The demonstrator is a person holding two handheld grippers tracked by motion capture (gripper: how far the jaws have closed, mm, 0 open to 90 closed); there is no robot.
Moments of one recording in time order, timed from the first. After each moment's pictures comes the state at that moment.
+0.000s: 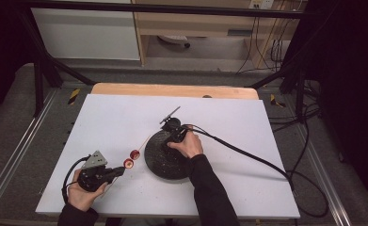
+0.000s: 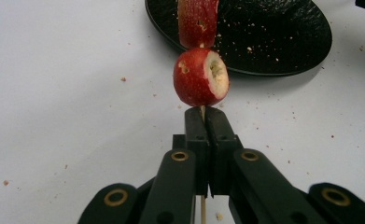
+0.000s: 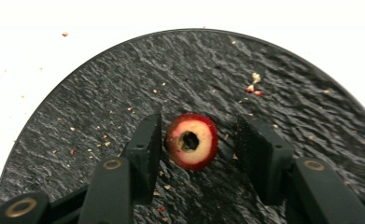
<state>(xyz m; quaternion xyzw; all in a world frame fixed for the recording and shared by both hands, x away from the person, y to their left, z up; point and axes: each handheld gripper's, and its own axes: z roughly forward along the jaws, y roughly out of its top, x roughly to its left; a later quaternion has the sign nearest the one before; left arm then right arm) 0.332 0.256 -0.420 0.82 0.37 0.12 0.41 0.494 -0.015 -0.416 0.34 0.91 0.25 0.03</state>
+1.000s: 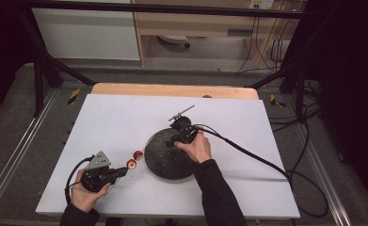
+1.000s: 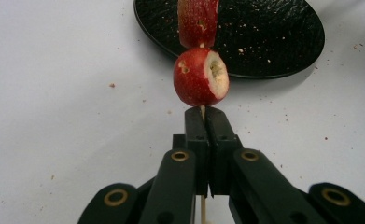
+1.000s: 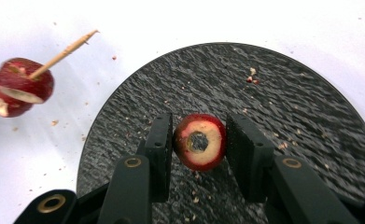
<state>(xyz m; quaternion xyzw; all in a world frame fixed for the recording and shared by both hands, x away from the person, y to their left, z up) 0.331 0.246 -0.419 0.83 0.36 0.12 0.41 0.464 -0.047 -0.380 0.37 0.87 0.32 0.02</state>
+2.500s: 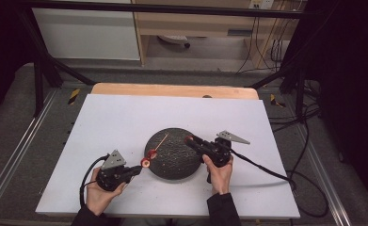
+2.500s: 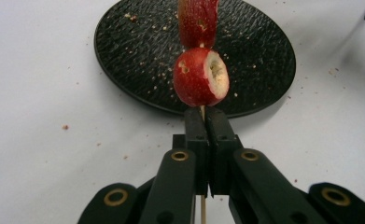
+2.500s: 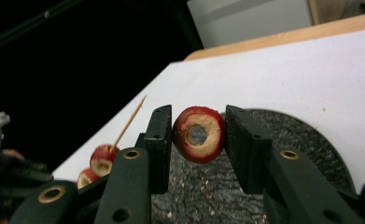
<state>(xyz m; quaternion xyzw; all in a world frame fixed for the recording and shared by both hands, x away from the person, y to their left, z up) 0.332 0.201 -0.412 0.82 0.34 0.12 0.43 0.394 -0.138 -0.411 0.45 0.62 0.63 0.05</state>
